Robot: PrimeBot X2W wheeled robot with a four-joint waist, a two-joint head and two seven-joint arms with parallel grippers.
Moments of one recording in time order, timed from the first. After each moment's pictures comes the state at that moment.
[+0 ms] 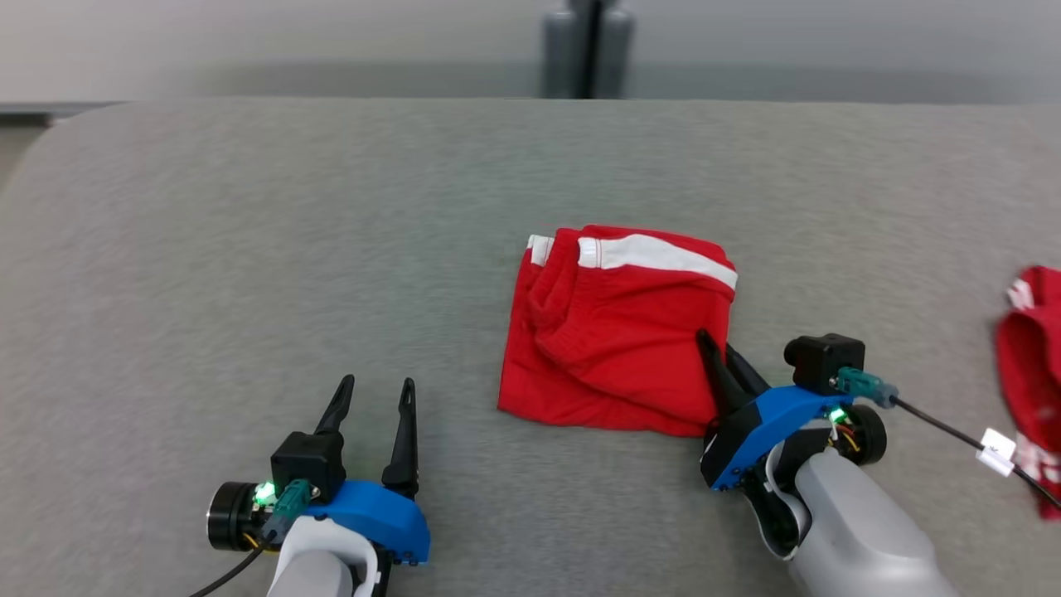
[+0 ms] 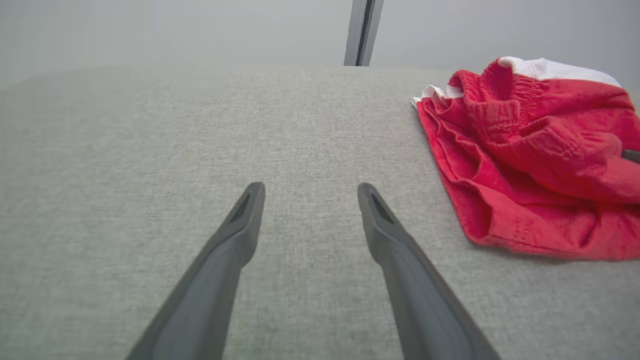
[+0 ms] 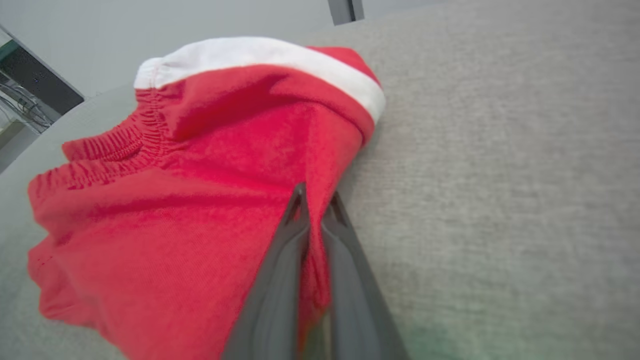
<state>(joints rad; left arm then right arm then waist) -0.23 0.05 -0.25 0.53 -0.21 -0.01 -0.26 -0.58 -0.05 0.30 0.94 0.46 0.13 -0.26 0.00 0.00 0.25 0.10</state>
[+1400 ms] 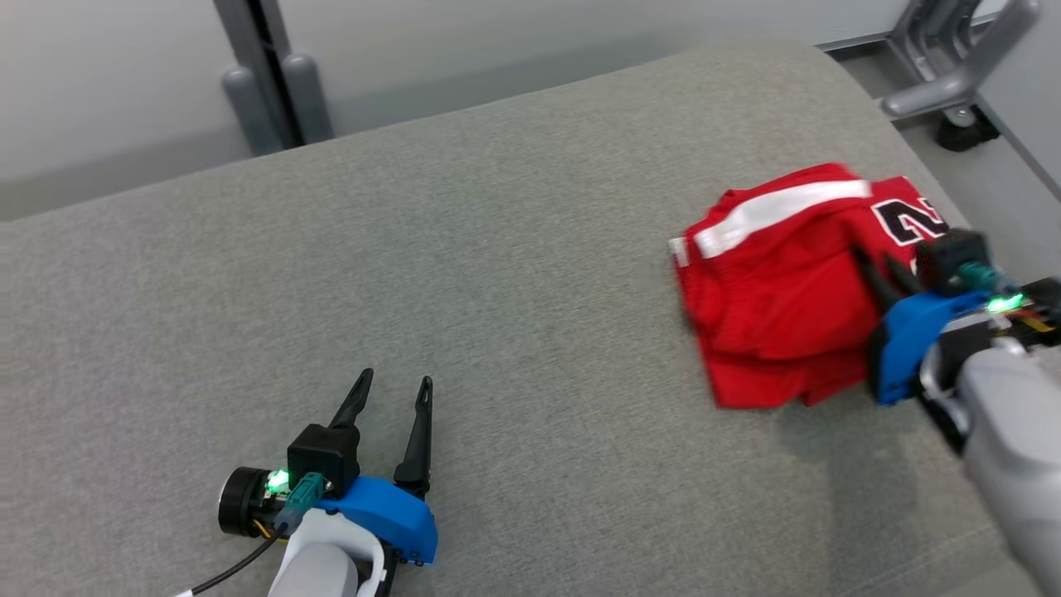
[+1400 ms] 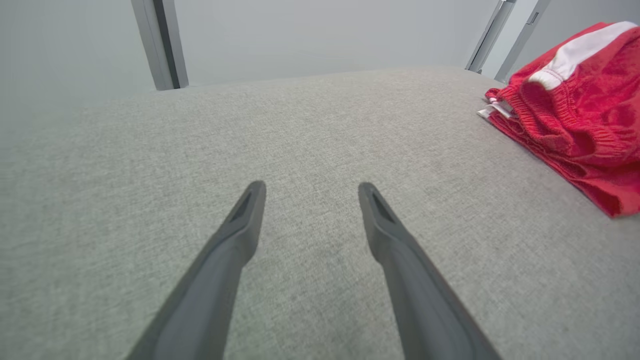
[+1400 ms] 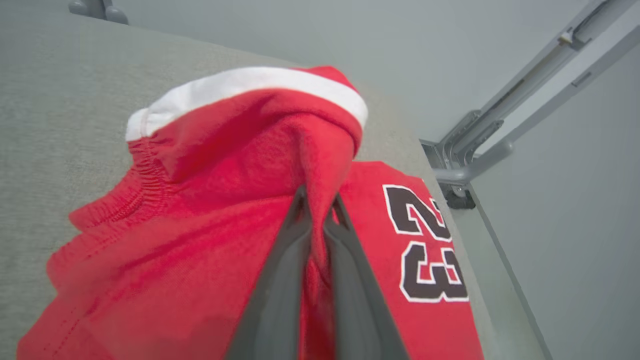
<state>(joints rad) -0.25 0.05 -0.27 0.55 -0.17 -0.06 -0.26 -0.76 -0.34 0.42 0.99 0.27 0.13 -0.20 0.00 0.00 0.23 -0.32</state>
